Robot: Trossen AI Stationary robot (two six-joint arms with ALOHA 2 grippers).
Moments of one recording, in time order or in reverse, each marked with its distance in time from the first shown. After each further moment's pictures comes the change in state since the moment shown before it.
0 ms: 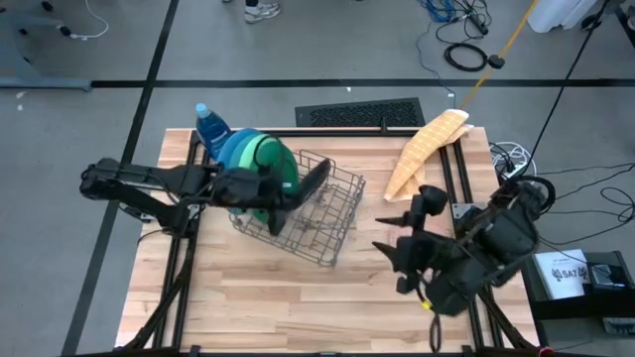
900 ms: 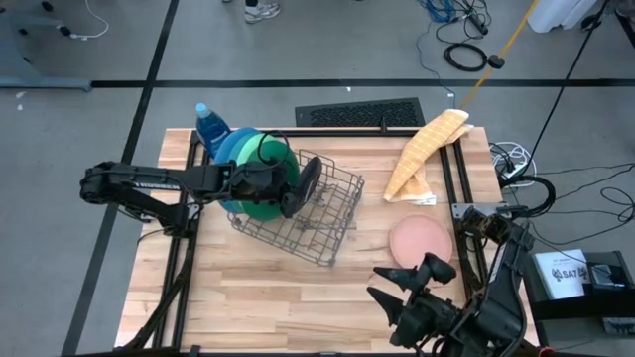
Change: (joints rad) left arm 0.183 0.010 -0.249 0.233 0.080 -0.263; right arm 0.230 0.218 -0.001 0.008 0.366 0.116
